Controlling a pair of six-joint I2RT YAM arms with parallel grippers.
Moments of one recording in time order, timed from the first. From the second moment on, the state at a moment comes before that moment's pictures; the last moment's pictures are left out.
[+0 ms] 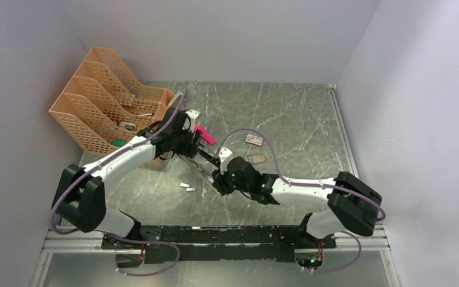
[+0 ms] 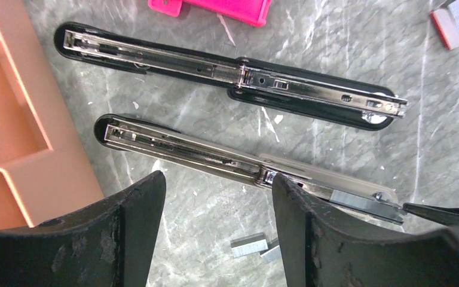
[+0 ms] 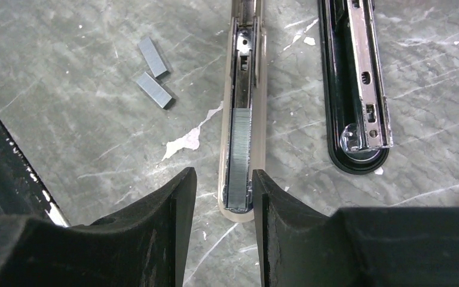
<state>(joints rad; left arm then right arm) -0.54 1.46 1.00 -0.43 0.00 -0.10 1.04 1.40 0.61 0.21 0.07 0.22</state>
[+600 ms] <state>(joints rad) -0.49 1.36 1.00 -0.42 -0.02 -0.12 1.16 1.56 0.57 0.55 -0.08 -0.03</state>
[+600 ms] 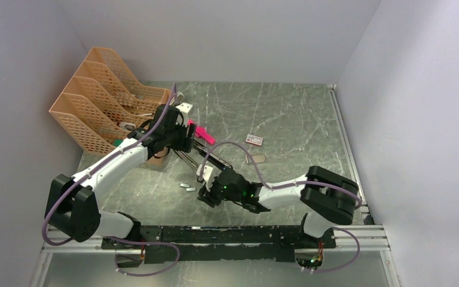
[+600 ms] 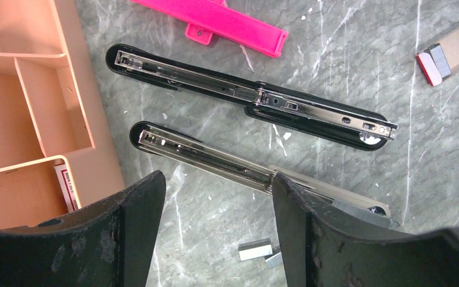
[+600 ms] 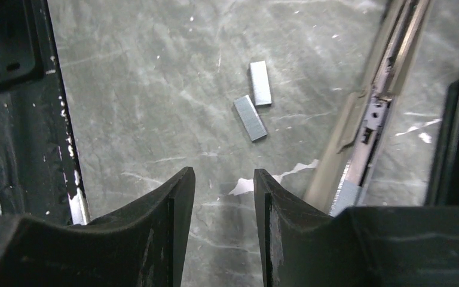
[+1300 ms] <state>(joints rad) -0.49 1.36 1.00 -0.42 -0.02 -0.12 1.11 1.68 0.46 0.74 -0.09 -0.01</state>
